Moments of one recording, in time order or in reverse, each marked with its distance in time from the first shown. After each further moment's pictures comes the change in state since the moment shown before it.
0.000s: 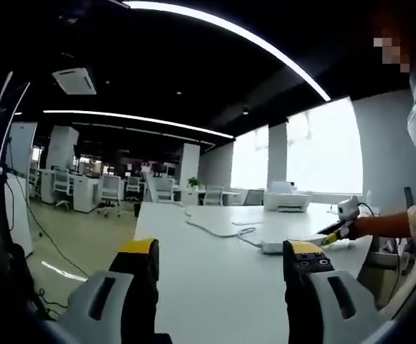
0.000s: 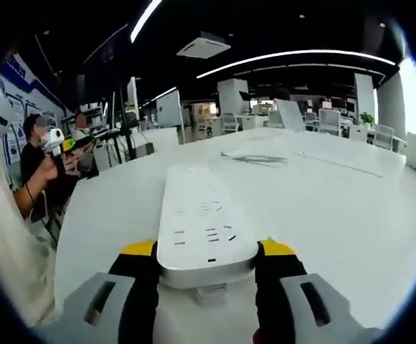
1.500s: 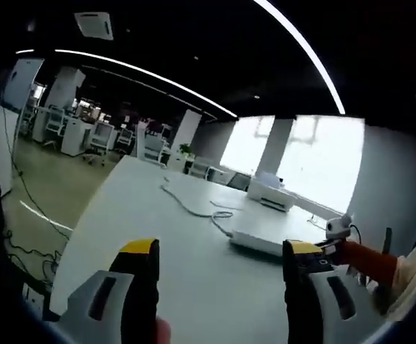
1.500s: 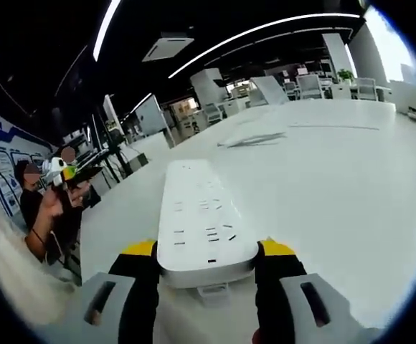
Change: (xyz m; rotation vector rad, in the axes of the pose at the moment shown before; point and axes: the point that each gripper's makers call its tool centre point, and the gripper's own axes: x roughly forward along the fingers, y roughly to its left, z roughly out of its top) left arm 0.065 -0.032 -0.036 -0.319 0.164 -0.057; right arm 0.004 0.026 0.000 0.248 0.031 -0.016
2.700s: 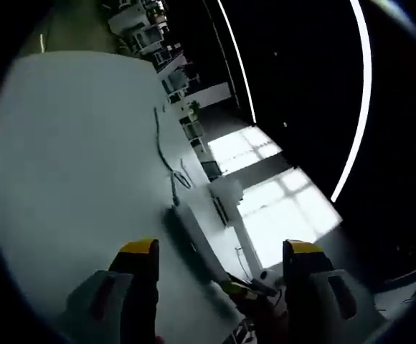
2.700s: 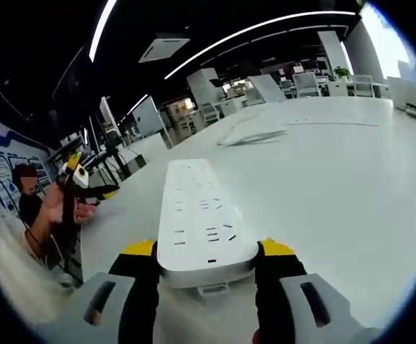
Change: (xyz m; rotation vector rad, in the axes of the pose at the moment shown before) left arm 0.064 -0.055 -0.041 -0.790 0.099 -0.185; right arm 0.004 0.006 0.000 0.017 0.002 -0.014
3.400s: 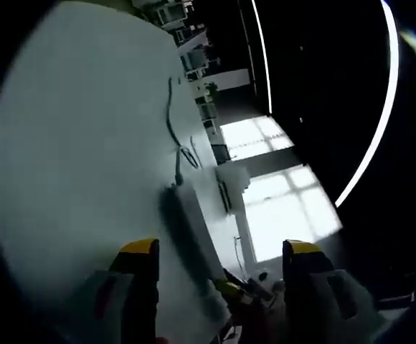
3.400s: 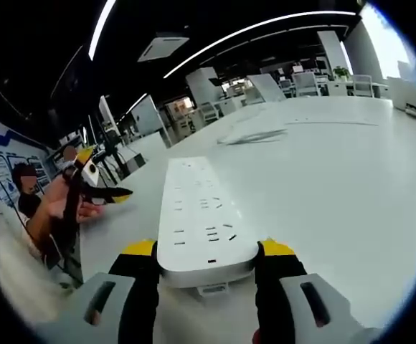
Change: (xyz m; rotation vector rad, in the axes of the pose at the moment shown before) left arm 0.041 0.013 -0.016 -0.133 0.084 0.067; right arm 0.002 0.001 -0.002 0.002 0.002 -0.006
